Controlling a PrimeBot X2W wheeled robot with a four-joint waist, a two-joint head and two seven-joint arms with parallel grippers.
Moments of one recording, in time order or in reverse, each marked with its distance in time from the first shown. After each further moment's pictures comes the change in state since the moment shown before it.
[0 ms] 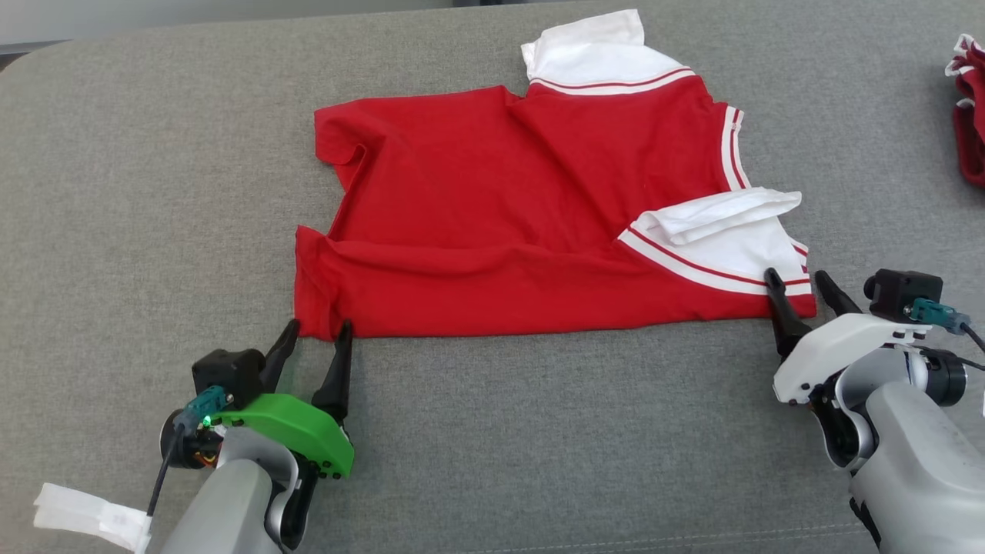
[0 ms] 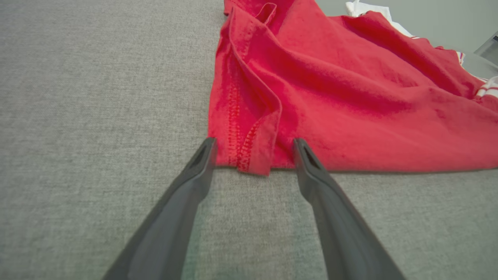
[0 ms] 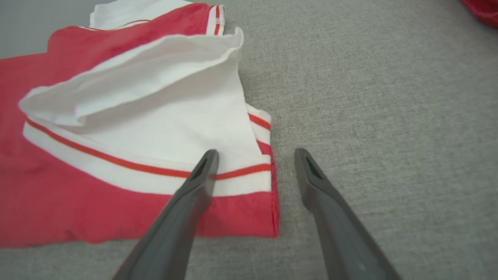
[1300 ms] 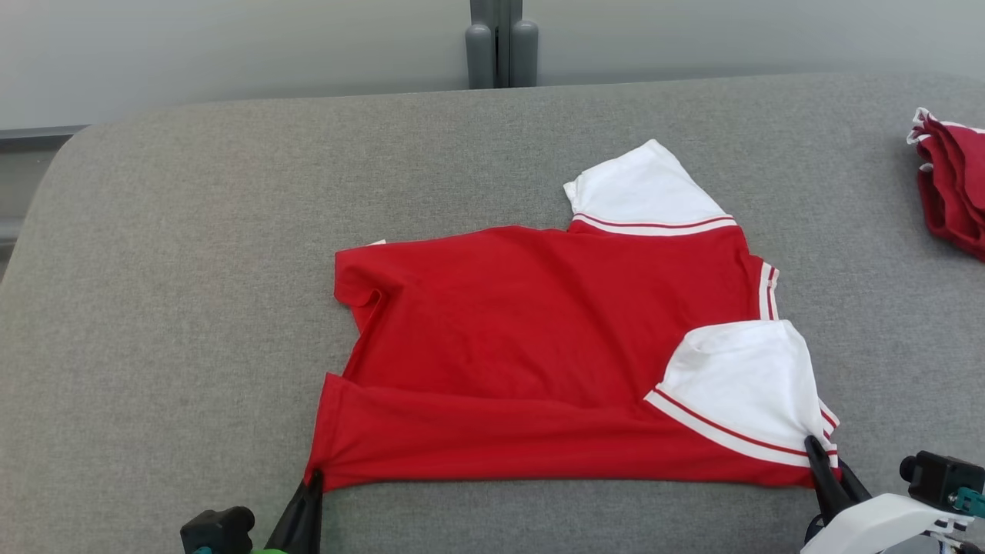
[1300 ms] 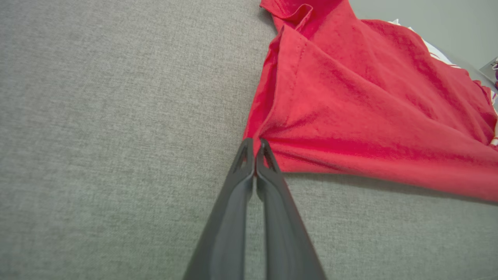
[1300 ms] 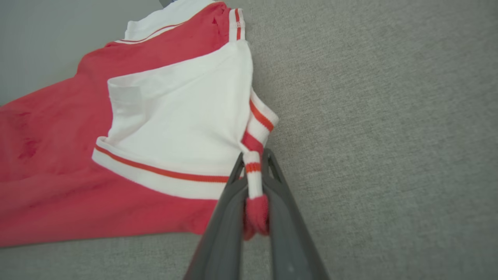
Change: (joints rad) left arm 0.379 -0.003 0.086 -0.191 -0.032 0.034 0.015; right arm 0.521 0.056 -0.141 -0.392 0.051 0.001 0.045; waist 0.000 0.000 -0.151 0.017
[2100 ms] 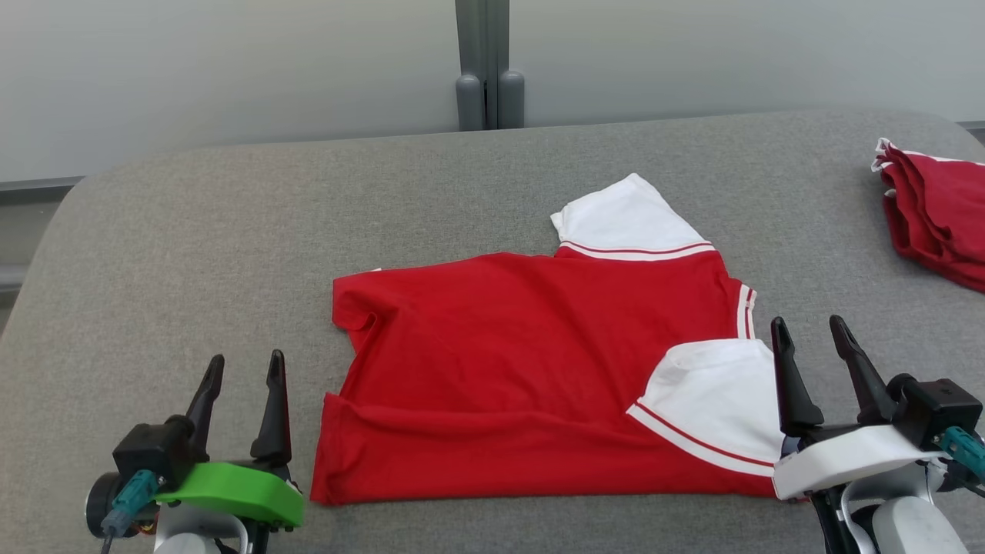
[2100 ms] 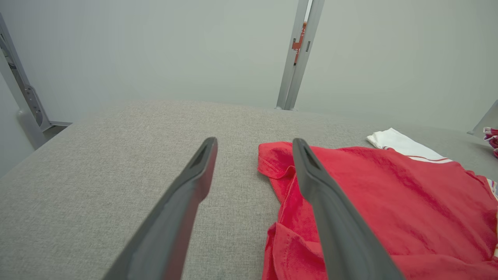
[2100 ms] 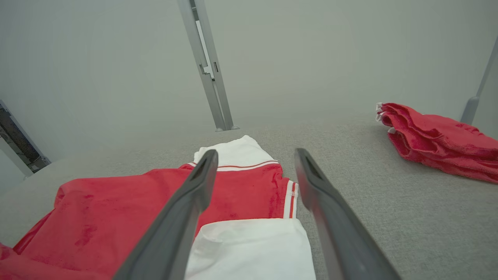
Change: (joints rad) left arm -0.098 0.036 0.101 -0.182 0.136 0.053 -0.015; right arm -0.085 0.070 -0.021 -0.211 -0.271 -0.001 -0.111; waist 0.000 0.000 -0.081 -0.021
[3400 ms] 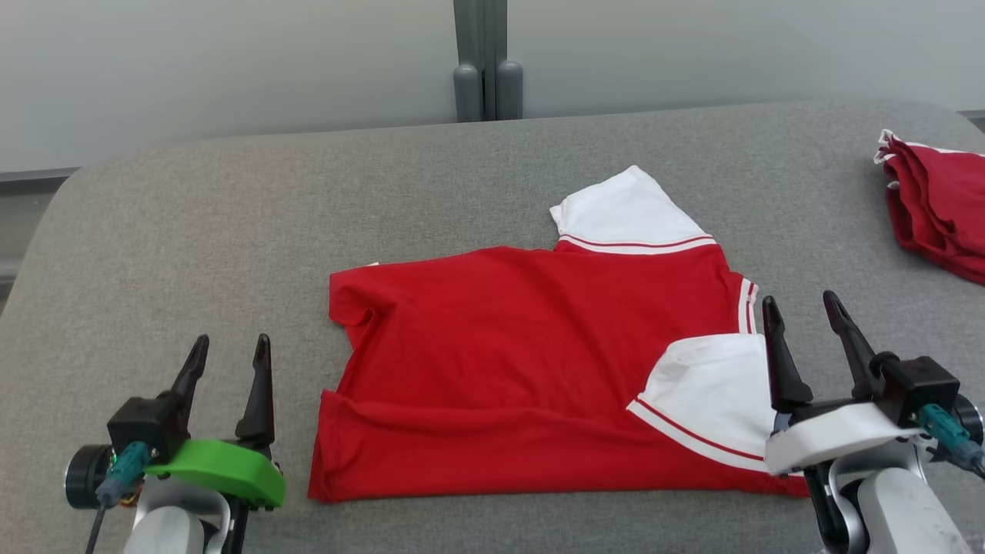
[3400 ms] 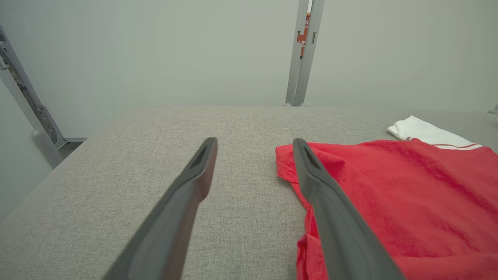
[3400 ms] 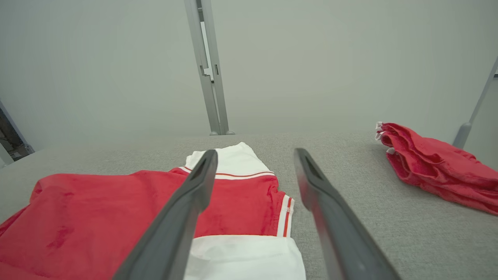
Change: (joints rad) left arm -0.068 -0.012 0.082 0.097 0.130 -0.070 0.000; right arm -0.077 0.004 0.008 0.088 -0.098 0.000 -0.060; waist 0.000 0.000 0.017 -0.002
